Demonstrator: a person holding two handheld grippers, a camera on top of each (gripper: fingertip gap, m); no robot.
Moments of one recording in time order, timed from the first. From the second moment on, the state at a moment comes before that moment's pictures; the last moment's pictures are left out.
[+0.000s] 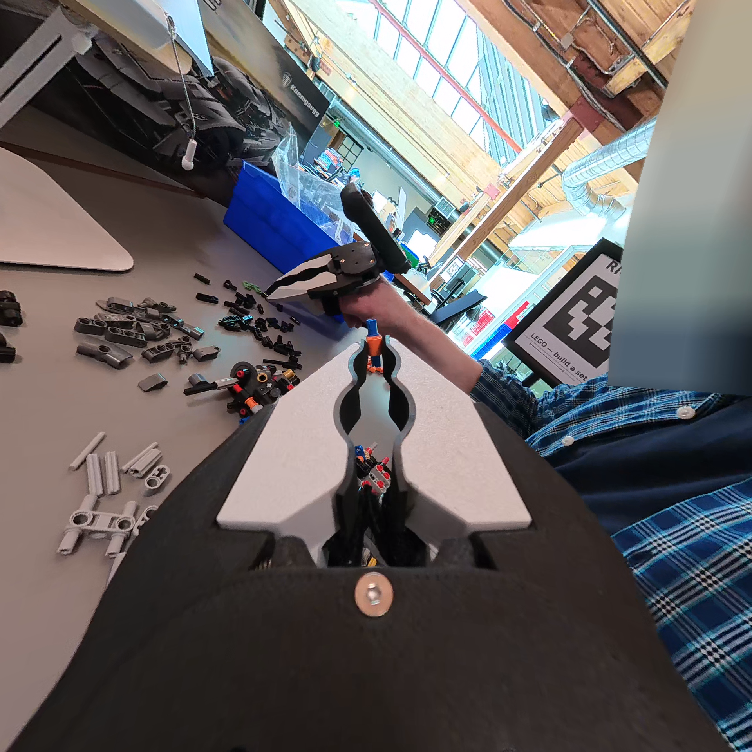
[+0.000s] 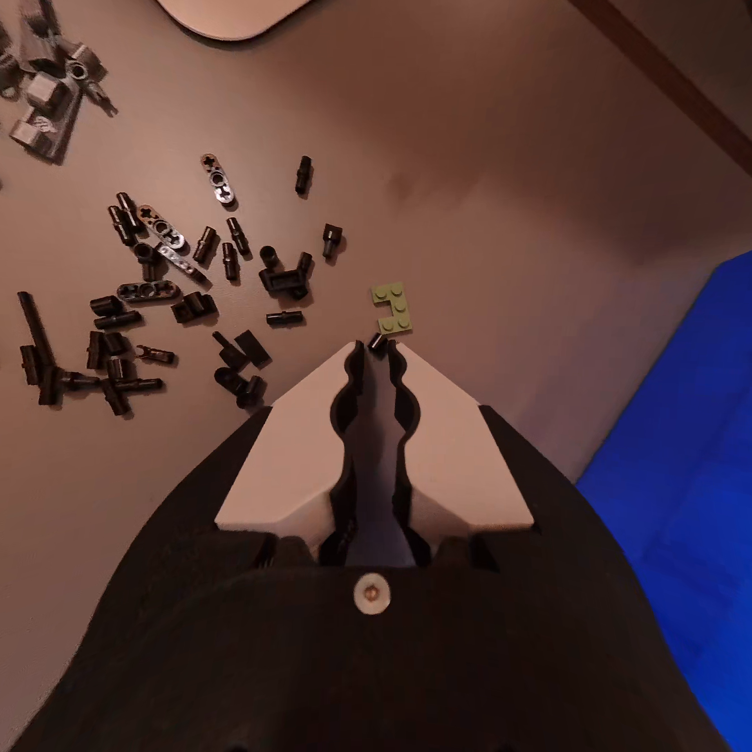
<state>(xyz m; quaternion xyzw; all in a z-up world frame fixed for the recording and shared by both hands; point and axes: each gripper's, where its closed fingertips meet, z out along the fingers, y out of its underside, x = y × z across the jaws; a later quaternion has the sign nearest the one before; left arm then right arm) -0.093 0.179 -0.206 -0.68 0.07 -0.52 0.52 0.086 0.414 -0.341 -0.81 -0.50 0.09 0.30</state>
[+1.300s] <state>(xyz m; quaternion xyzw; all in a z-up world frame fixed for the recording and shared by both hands) -0.027 0.173 -0.182 -0.68 0.18 -0.46 0.54 -0.025 0.188 -0.164 -0.54 -0.35 0.72 0.26</state>
